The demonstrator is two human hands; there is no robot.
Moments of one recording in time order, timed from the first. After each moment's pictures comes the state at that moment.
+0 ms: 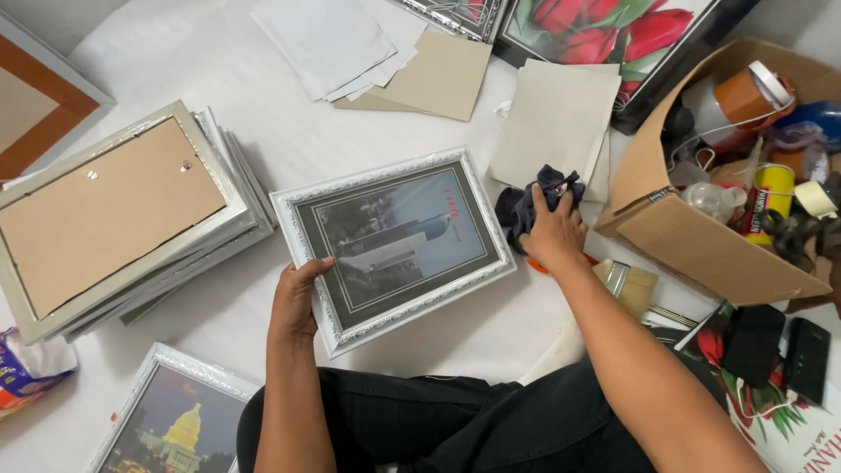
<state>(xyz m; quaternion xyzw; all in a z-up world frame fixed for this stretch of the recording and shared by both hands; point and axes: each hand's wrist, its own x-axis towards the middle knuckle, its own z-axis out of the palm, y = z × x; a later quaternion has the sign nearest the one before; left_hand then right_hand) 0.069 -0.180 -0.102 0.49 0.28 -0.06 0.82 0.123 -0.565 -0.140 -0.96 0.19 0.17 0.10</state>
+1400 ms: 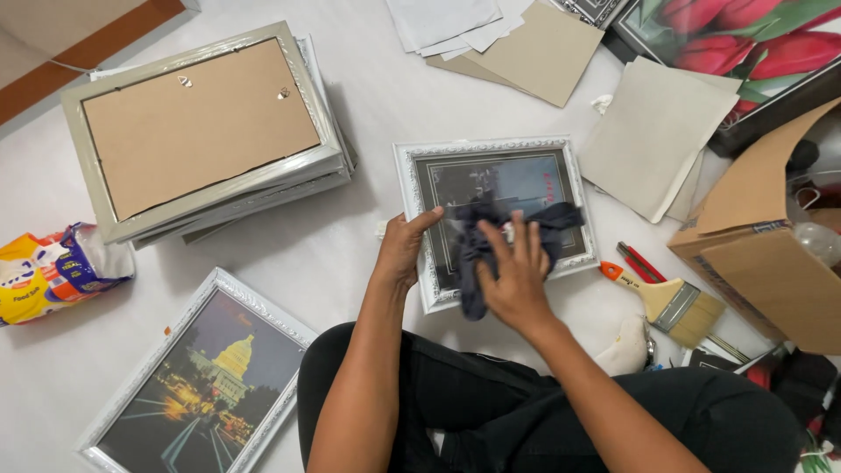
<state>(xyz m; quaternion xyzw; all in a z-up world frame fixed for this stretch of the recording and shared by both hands) 0.083 -0.199 -0.128 0.41 0.27 -0.09 0.87 0.037 -0.397 -0.156 -0.96 -0.12 -0.04 0.24</state>
